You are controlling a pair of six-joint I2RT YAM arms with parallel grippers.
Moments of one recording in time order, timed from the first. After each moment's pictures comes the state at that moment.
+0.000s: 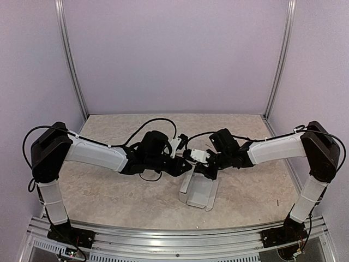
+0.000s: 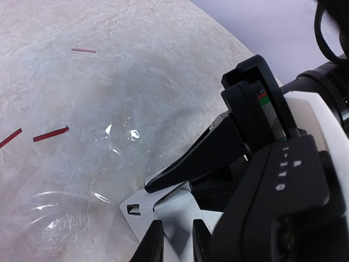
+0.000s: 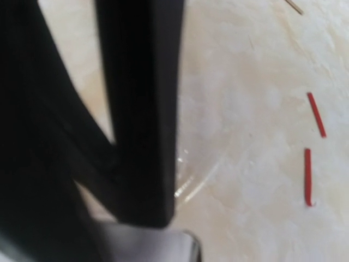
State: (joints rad) left arm -0.92 1.88 1.10 0.25 0.24 -0.37; right arm 0.76 1.73 0.95 -0.03 -0.23 -0.58
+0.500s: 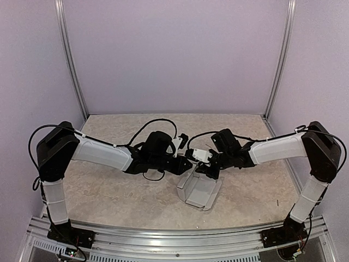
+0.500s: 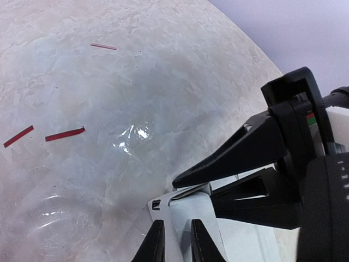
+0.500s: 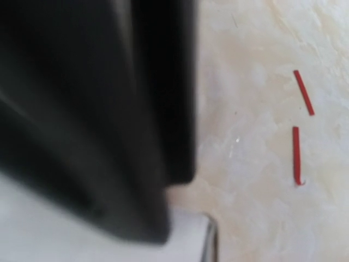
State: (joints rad) left arm -0.92 1.95 1.15 0.23 0.18 -0.41; right arm 0.74 1.72 0.94 -0.02 -0.20 -0.57
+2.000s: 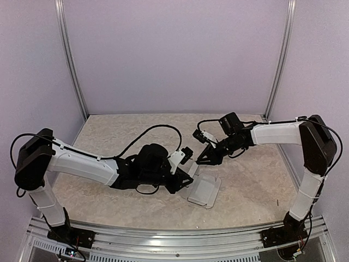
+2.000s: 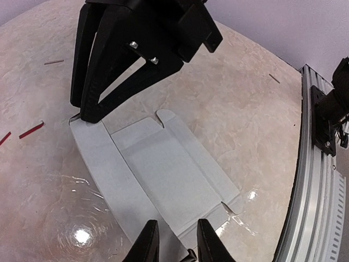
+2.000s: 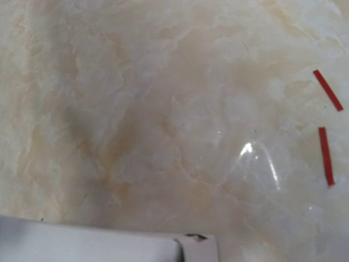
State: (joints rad) left arm -1.08 1.74 0.96 0.25 0.10 -0.20; right arm 0.55 1.81 1.16 -0.30 -0.65 -0.34
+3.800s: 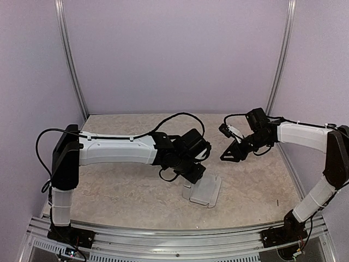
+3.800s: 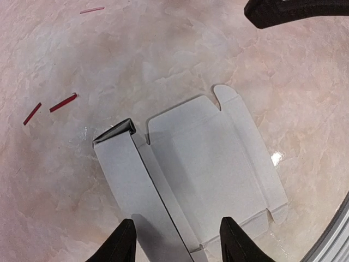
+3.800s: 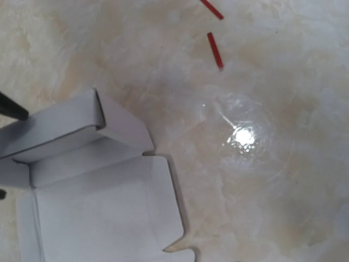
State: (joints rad) left arm -1.13 2.08 1.69 -0.59 -0.16 -0.28; right arm 0.36 1.55 1.05 -0.51 -0.58 -0.37
